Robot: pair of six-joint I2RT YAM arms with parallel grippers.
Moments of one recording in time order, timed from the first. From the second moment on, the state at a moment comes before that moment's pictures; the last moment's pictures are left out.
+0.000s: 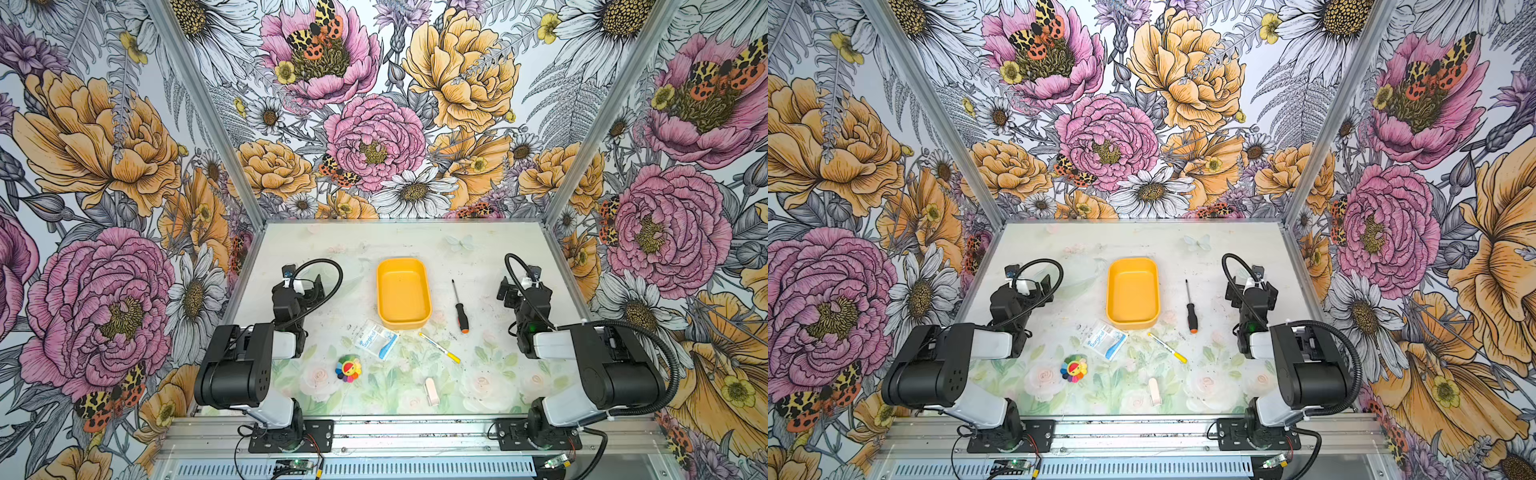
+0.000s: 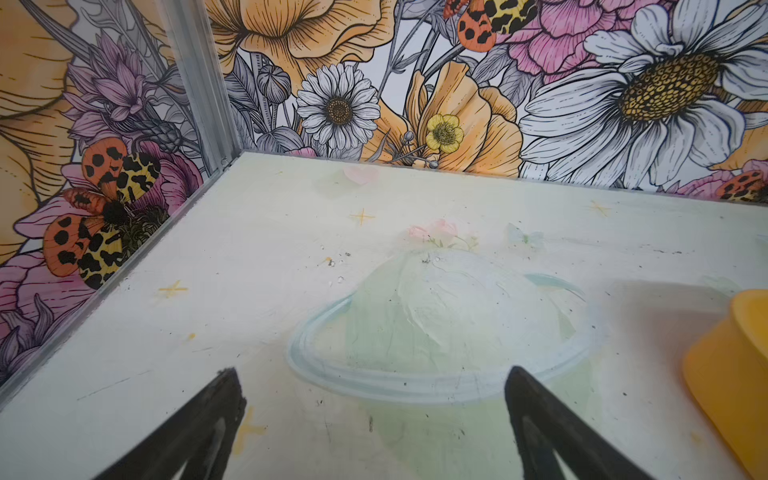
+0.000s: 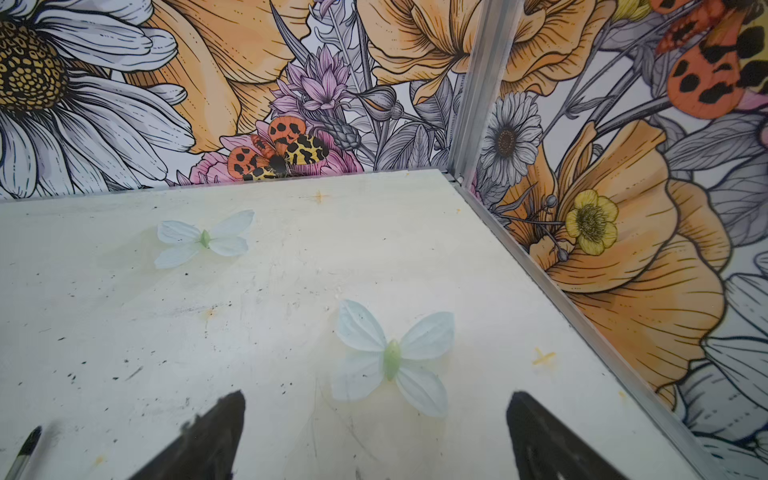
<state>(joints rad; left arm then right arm) 0.04 1.55 0.37 0.96 -0.03 -0.08 0.01 1.53 0.35 0.89 0.26 0.04</state>
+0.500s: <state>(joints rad) 0.04 1.55 0.37 0.96 -0.03 -0.08 0.01 1.53 0.35 0.89 0.26 0.04</state>
